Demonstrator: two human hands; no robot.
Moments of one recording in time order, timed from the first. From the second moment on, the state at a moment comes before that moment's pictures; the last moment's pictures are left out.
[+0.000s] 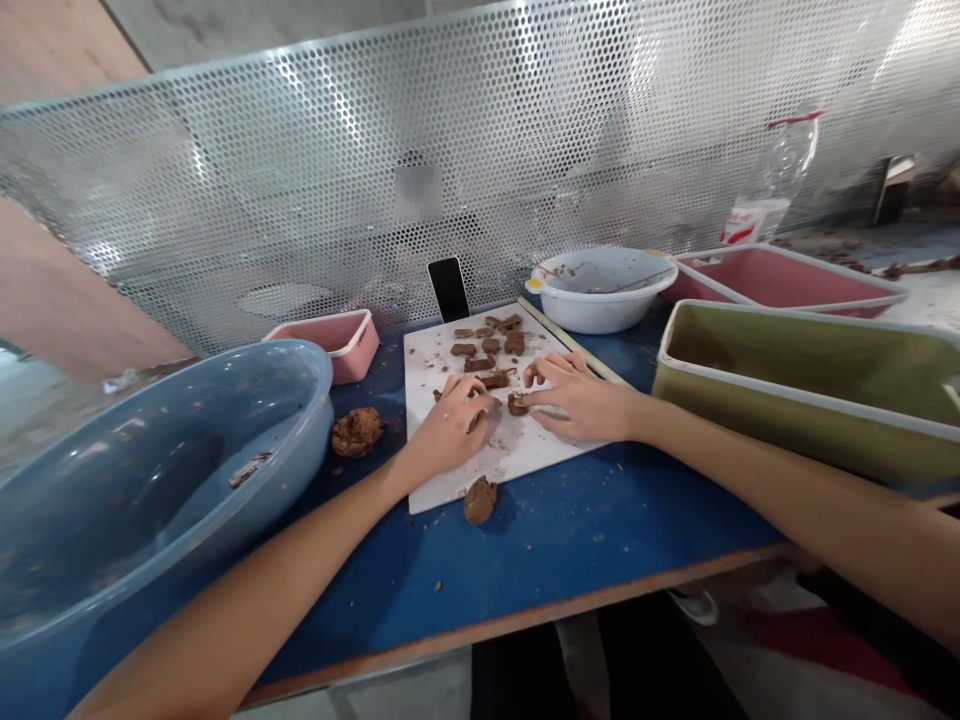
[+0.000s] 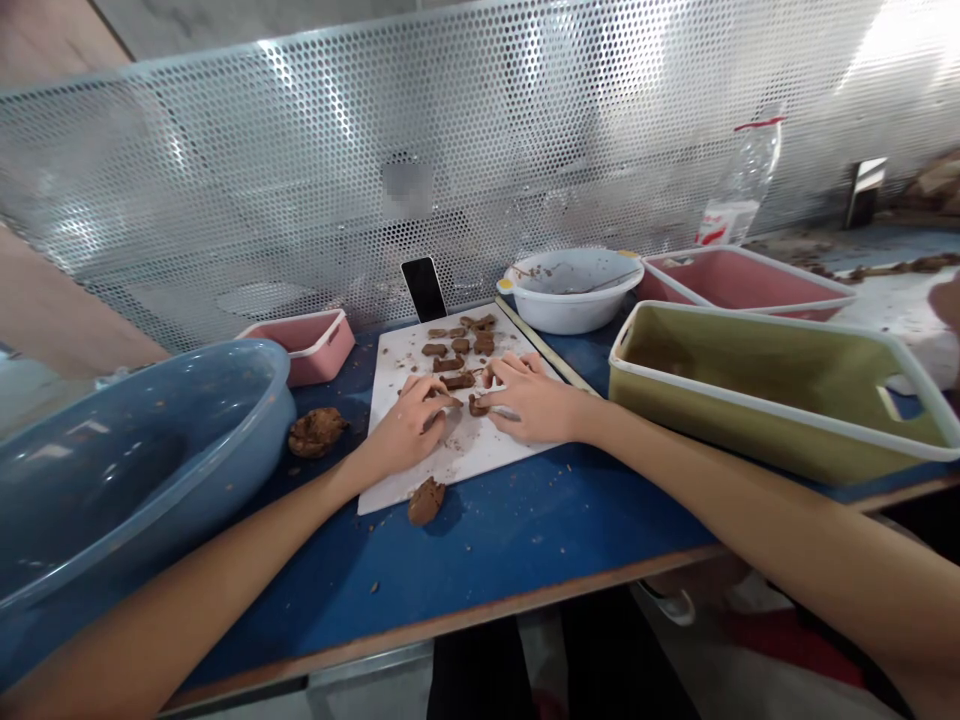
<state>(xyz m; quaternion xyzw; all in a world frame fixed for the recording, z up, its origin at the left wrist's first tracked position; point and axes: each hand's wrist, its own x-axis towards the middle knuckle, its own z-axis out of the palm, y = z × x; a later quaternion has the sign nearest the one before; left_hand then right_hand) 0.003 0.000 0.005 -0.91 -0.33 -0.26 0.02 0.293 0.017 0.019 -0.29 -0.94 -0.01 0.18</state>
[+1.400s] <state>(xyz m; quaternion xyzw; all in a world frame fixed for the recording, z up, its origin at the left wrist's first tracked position) 0.000 0.004 0.003 -0.90 -0.32 -0.28 0.02 0.265 0.018 0.008 -0.44 -0.87 0.02 0.24</state>
